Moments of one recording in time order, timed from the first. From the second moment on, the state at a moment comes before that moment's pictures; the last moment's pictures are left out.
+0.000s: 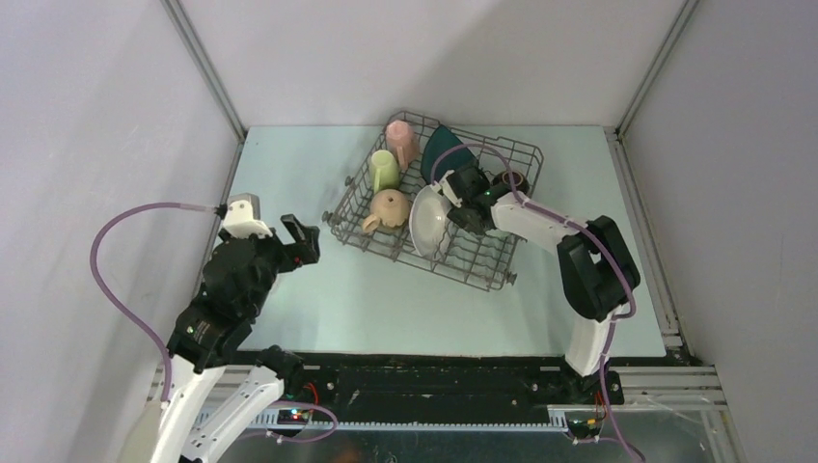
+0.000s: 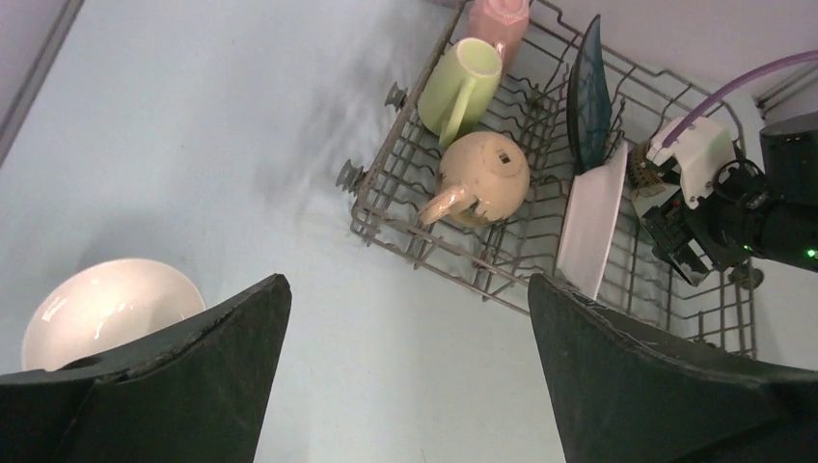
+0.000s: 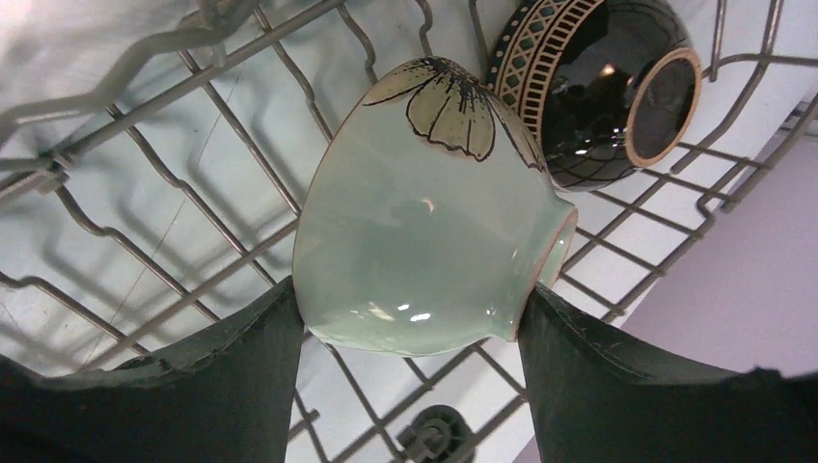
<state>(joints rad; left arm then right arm) -0.46 0.54 0.93 -0.66 -0.36 -0.39 0.57 1.85 1.33 -0.54 0.42 -0.39</state>
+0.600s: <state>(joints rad) -0.34 0.53 0.78 -0.67 -0.22 -0.52 0.56 1.86 1.34 -0.56 0.37 -0.37</state>
